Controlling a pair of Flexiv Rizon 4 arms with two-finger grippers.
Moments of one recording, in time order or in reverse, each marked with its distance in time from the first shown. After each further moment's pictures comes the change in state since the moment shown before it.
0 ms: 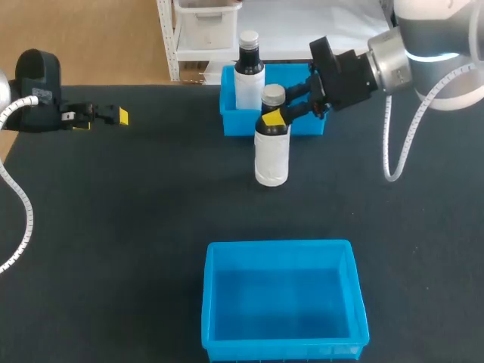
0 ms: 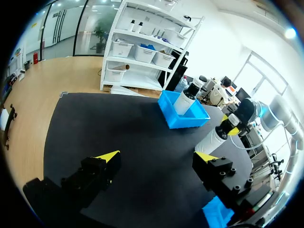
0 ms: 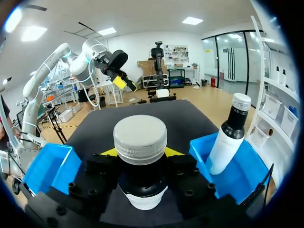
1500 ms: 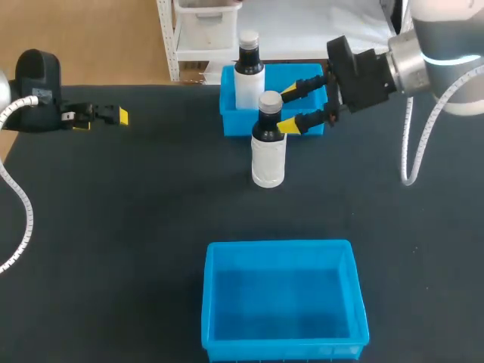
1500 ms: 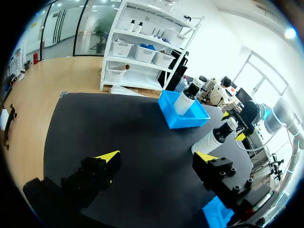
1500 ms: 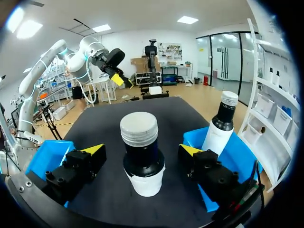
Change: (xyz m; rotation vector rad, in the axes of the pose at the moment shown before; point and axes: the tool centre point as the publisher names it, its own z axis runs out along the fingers) left arm 0.000 0.000 0.000 0.000 0.000 0.000; right arm 0.010 0.006 -0.020 0.066 0.028 0.000
